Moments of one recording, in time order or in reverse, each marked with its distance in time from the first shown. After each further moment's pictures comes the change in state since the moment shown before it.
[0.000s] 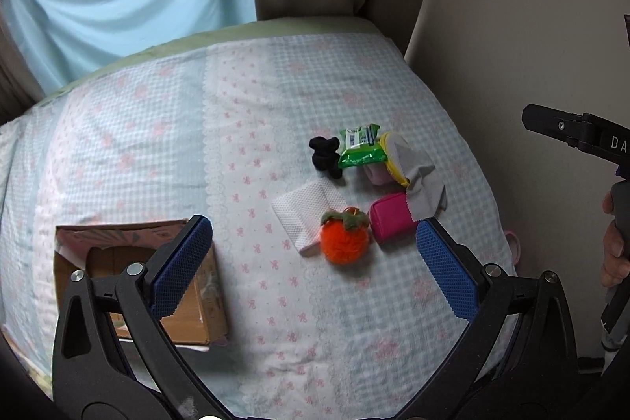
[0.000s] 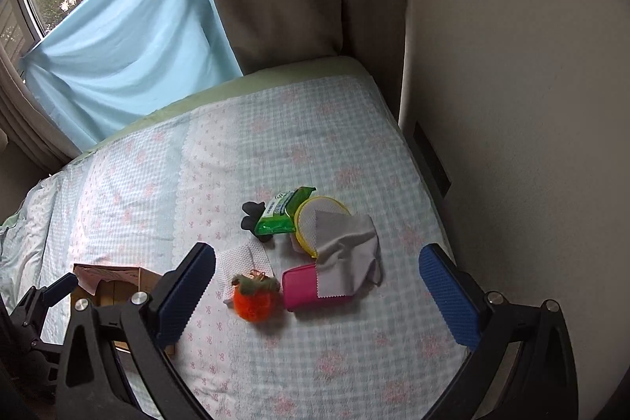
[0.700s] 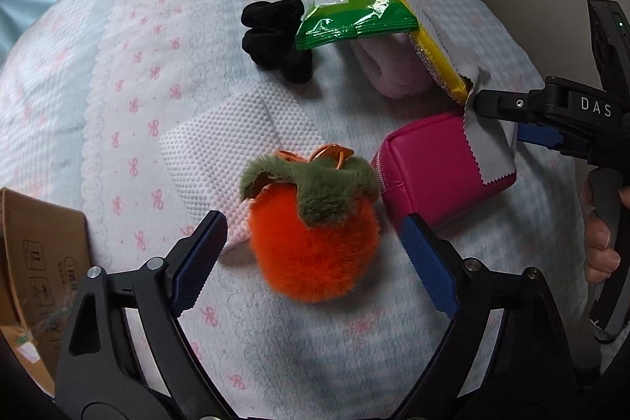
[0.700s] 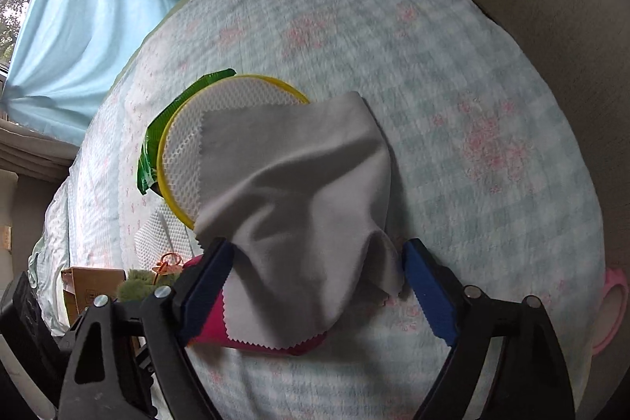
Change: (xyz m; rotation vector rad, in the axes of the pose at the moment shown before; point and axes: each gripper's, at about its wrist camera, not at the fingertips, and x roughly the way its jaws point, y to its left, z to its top) left arm 0.243 -0.043 -0.072 0.028 0.243 -0.033; right arm 0.244 -0.091 -0.061 0.197 0.282 0.217
